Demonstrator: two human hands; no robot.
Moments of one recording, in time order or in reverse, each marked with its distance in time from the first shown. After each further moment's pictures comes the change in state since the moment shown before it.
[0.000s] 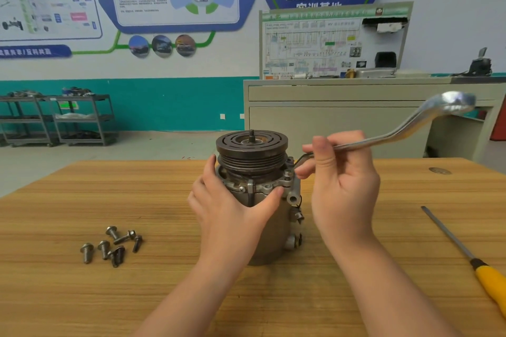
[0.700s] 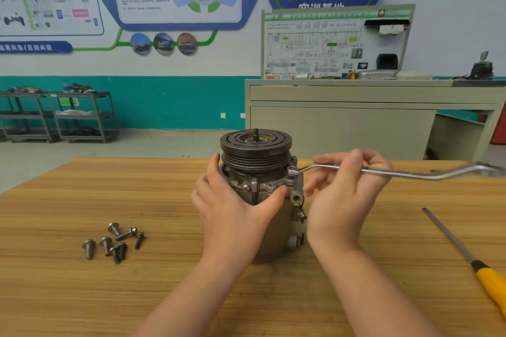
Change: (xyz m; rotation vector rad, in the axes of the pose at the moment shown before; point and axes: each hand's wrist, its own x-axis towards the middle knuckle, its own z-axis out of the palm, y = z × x) left_hand -0.001 0.004 -0.003 -0.007 -0.021 -0.017; right_hand -0.013 0.001 0.018 0.220 0.358 0.366
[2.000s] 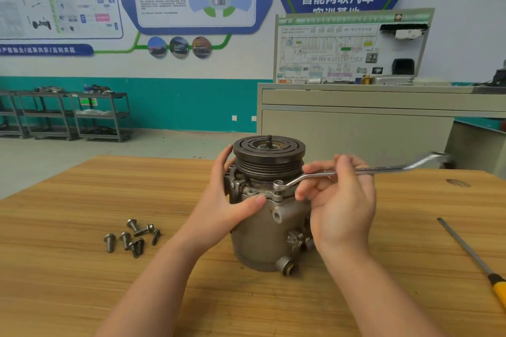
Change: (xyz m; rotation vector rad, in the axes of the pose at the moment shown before) left_hand 0.038 -0.035 -0.043 -0.374 -0.508 0.052; right_hand -0.007 -0.012 0.002 0.286 -0.177 0.382
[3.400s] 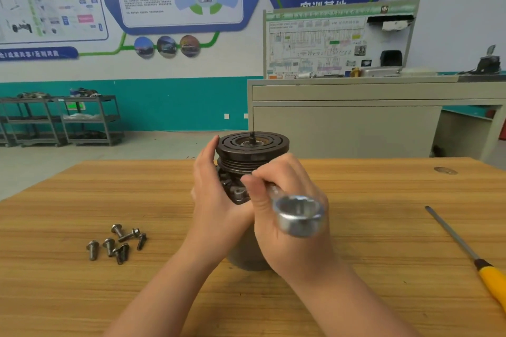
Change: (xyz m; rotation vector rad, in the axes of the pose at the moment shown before) left_hand 0.006 -0.003 0.033 0.254 0.323 0.098; right_hand -0.023 0.001 0.009 -0.829 -0.407 -0.978
